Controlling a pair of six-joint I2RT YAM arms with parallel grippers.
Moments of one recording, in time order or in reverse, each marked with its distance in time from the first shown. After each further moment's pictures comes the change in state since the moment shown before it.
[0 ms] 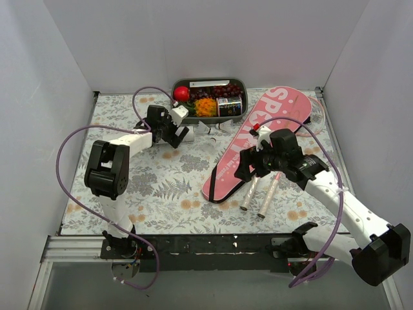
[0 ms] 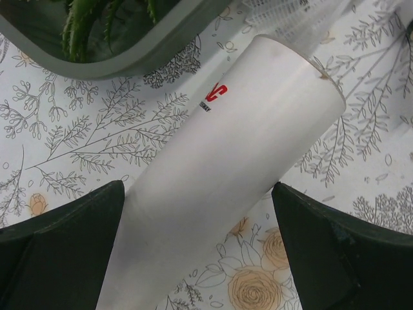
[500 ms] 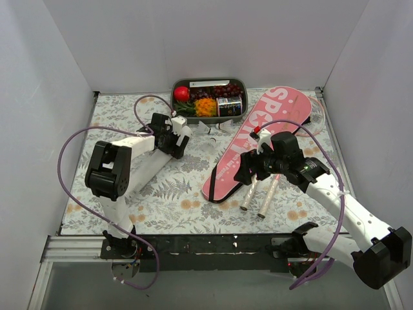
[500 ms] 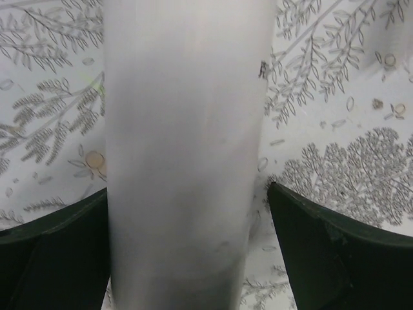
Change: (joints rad) left arm -0.022 0.033 -0.001 -0.182 -0.027 -0.237; right arm 0.000 -0.039 -0.033 0.006 -0.047 0.018
